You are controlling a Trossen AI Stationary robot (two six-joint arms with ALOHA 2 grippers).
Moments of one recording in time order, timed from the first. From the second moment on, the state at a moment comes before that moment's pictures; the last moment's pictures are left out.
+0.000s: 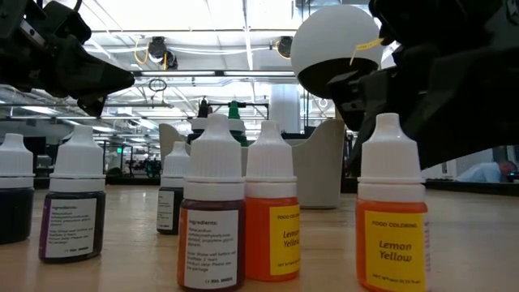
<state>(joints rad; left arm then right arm) -0.45 0.90 0.02 0.82 -0.50 -0.22 0.54 1.83 0.81 0.35 0.12 -0.03</state>
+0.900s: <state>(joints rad) -0.45 0.90 0.02 0.82 -0.50 -0.22 0.32 1.47 0.82 0.28 0.23 -0.14</state>
